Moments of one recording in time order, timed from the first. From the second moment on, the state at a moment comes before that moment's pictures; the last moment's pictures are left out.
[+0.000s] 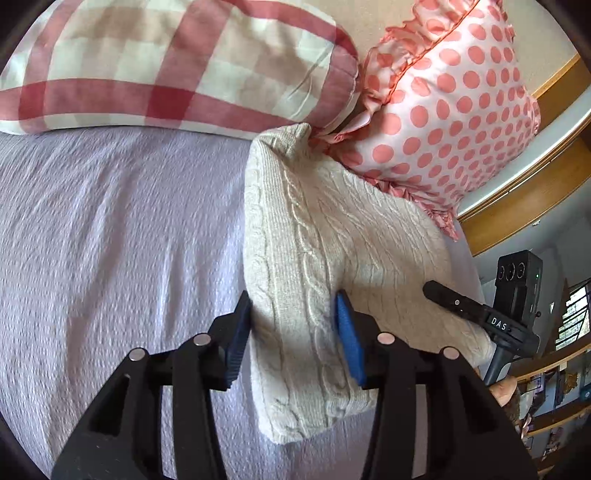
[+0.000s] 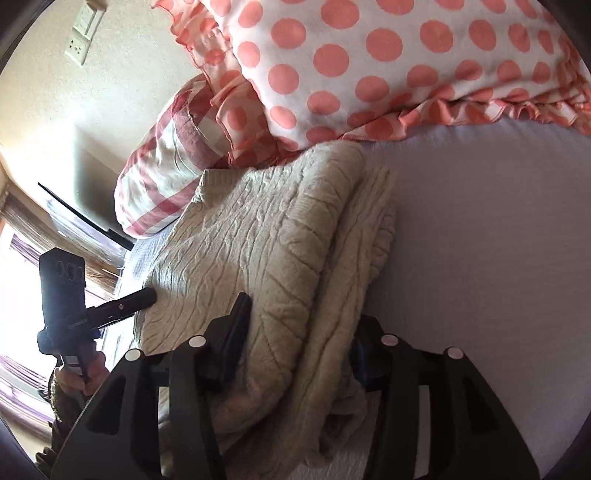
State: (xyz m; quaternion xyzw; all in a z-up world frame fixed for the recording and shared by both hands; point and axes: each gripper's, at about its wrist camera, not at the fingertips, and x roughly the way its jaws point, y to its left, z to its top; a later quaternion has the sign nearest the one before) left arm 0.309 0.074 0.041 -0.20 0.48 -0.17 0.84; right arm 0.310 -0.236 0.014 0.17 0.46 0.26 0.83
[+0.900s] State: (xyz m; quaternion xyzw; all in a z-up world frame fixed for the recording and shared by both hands) left arm 0.194 0.014 0.051 0.01 0.41 -0.13 0.90; right arm 0.154 -0.224 0.046 0.06 0.33 0.15 0.93
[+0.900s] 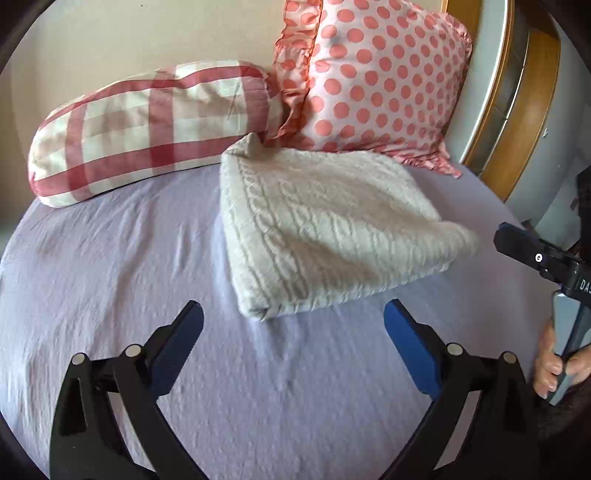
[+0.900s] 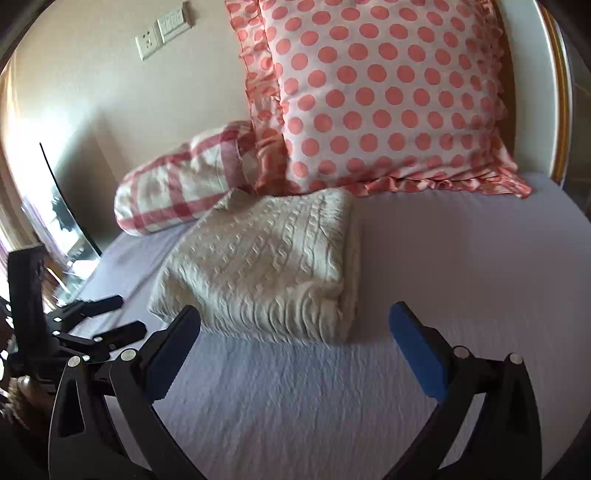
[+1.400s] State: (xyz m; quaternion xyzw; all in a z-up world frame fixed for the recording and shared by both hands) left arm 0.205 0.018 0.004 0.05 0.48 -0.07 0.88; right arm 0.172 -0.183 -0.013 -0.03 0.44 0.07 0.90
